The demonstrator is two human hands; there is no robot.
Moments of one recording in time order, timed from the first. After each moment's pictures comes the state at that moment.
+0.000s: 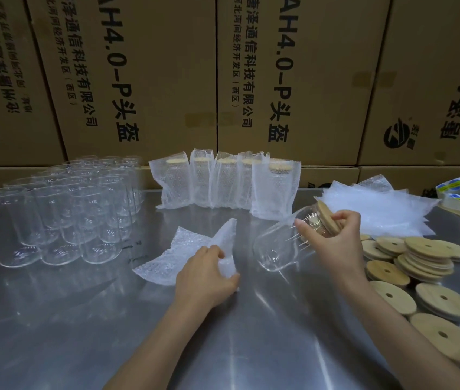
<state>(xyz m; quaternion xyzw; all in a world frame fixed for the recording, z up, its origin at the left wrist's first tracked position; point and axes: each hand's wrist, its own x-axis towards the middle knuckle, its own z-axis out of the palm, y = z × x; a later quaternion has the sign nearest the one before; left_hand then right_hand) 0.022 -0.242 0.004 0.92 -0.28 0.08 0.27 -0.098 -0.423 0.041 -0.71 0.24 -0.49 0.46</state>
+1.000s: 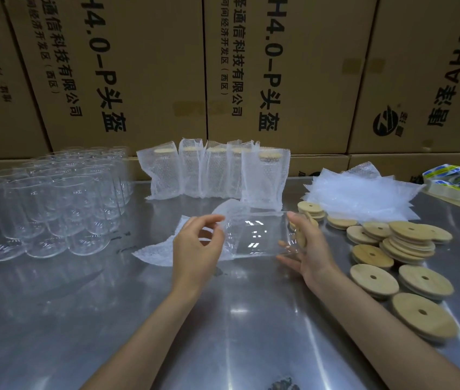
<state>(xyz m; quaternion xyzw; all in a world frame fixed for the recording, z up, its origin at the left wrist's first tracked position) -0.002 -0.248 0.026 0.68 -0.30 0.13 0.66 -0.089 -0.415 0.019 -0.51 0.24 -0.31 0.77</state>
